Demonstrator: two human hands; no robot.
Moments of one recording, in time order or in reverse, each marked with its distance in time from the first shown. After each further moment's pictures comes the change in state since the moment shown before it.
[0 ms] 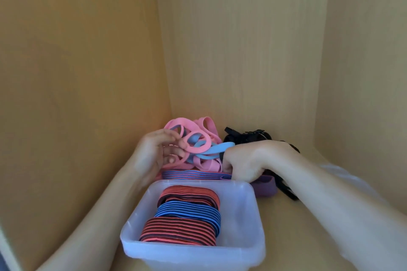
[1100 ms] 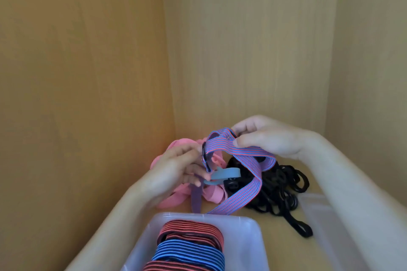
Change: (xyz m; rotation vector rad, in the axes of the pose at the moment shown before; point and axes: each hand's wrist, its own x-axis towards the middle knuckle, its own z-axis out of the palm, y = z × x) left_hand 0.002 0.020 0.034 0.042 -0.203 -0.047; right_hand -0.020 0.043 -0.054 1.013 0.351 -0.332
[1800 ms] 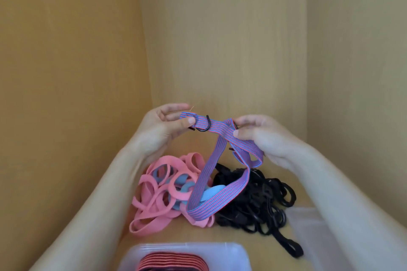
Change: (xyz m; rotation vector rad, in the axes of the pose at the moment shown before) left_hand 0.070 0.074 0.008 -0.040 0.052 0.344; right_hand -0.002 -0.003 -0.017 0.213 0.570 0.006
